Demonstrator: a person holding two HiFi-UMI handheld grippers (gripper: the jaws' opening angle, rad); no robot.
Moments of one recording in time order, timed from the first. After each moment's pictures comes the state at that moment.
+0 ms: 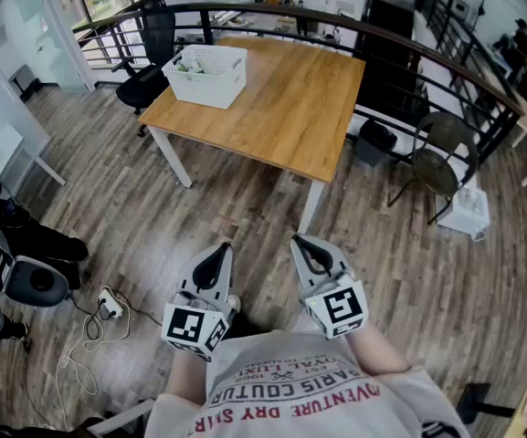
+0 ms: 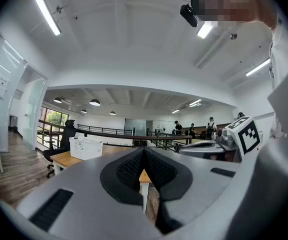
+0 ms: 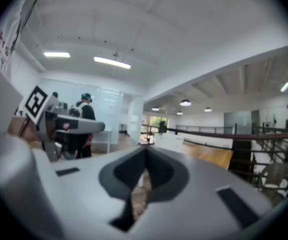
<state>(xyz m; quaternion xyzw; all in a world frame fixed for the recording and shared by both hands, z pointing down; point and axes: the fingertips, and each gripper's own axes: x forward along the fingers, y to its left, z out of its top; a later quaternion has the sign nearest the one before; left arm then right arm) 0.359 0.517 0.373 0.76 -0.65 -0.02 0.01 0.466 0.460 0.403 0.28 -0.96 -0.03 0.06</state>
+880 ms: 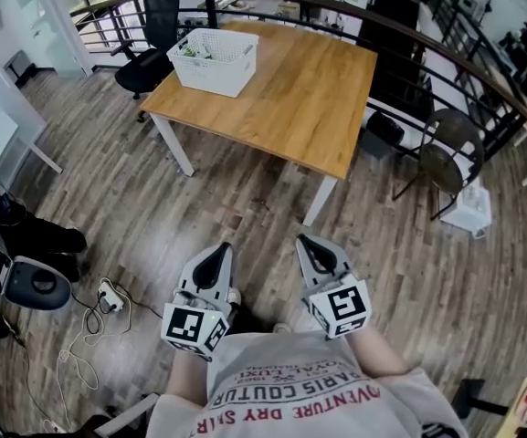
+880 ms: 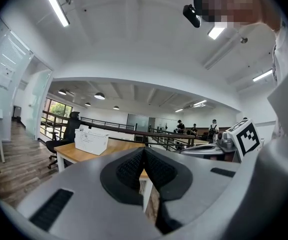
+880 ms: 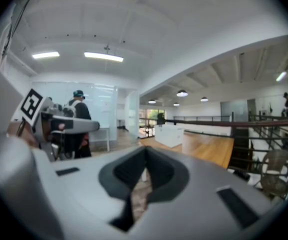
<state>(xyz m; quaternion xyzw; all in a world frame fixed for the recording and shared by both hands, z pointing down) 0.295 0.501 0.393 0.76 -0.65 -0.03 0.05 0.414 0.437 0.429 0.30 -0.95 0.02 0.08</state>
